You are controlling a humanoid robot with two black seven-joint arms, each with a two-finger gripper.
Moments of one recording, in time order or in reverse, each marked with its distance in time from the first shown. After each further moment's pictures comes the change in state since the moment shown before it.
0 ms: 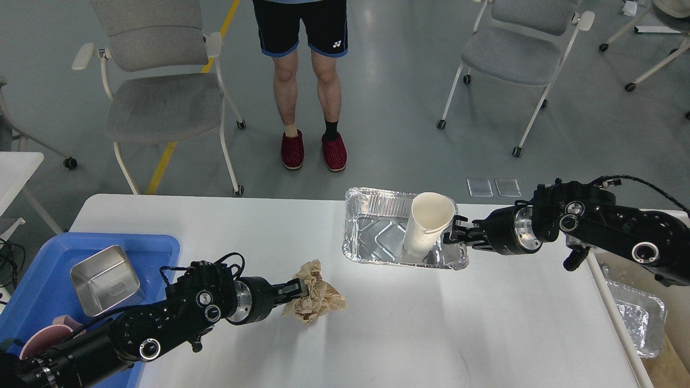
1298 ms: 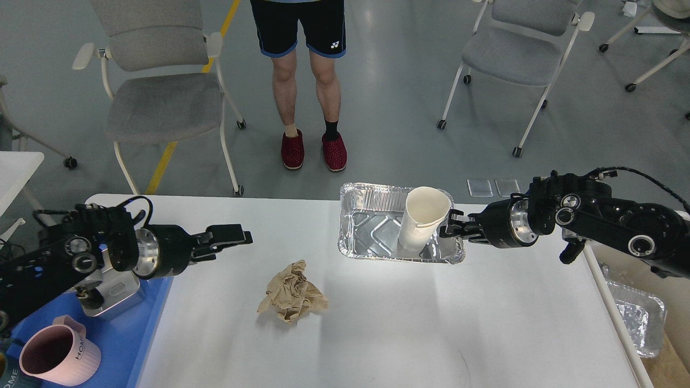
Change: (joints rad) left arm -0.003 0.376 -0.198 -0.363 -0.124 -0.162 0.100; right arm 0.034 0.010 -0.015 -0.003 0.000 0.000 0.000
